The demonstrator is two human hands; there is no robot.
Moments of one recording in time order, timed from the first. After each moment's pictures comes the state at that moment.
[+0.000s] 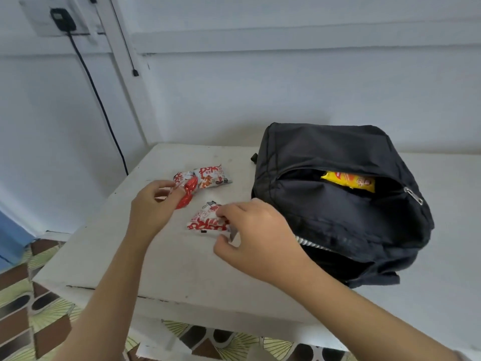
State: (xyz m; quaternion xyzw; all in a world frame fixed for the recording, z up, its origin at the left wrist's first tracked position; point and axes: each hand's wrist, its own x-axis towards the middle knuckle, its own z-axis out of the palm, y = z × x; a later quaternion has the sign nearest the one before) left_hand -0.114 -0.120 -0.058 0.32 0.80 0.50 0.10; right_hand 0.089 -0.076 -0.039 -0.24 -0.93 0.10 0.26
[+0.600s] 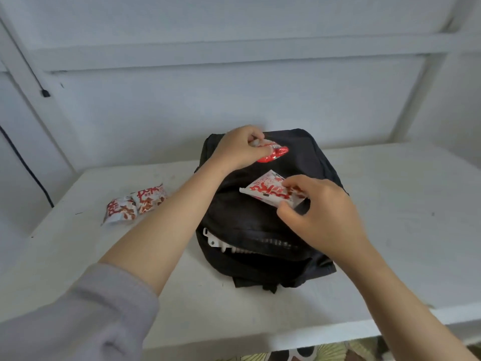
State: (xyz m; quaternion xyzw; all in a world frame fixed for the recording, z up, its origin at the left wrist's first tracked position) left_hand 0.044 0.076 0.021 0.67 0.64 0.34 0.16; right_hand 0.225 -0.015 -0.008 -0.48 -0.81 0.08 0.32
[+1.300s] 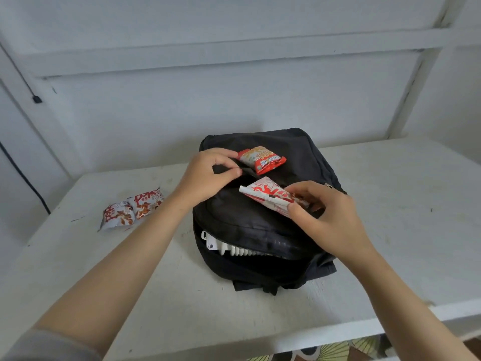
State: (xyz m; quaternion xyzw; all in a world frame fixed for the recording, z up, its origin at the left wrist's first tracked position) left_hand 0.003 0.031 -0.007 0.69 0.59 0.40 0.14; right_hand 0.241 -0.005 -0.028 -0.45 -0.76 0.26 0.40
